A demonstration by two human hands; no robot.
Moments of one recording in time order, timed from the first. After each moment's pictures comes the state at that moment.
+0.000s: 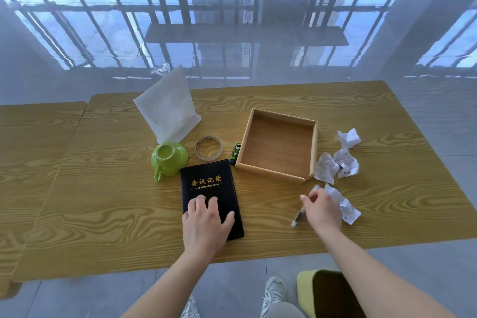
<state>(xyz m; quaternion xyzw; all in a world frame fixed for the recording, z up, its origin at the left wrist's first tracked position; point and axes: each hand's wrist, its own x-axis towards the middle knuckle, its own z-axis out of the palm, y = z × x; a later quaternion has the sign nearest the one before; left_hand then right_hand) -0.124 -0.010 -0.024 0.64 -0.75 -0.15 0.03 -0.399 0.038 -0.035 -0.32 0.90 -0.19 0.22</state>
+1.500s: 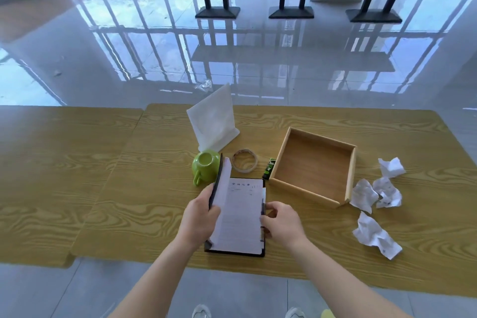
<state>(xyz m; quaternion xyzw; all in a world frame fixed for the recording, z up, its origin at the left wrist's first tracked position) -0.054 -0.036 0.055 0.64 -0.64 -0.37 0.23 -0.264 -0.008 -0.001 -0.44 0.73 -0.24 0.46</state>
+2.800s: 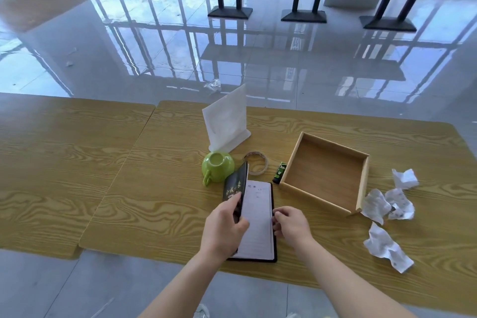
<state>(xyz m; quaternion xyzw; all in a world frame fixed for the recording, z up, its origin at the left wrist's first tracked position) -0.074 -0.014 0.045 0.63 -0.66 -0.34 0.23 -0.261 -0.025 -0.025 -0.34 0.74 -0.29 0.50</state>
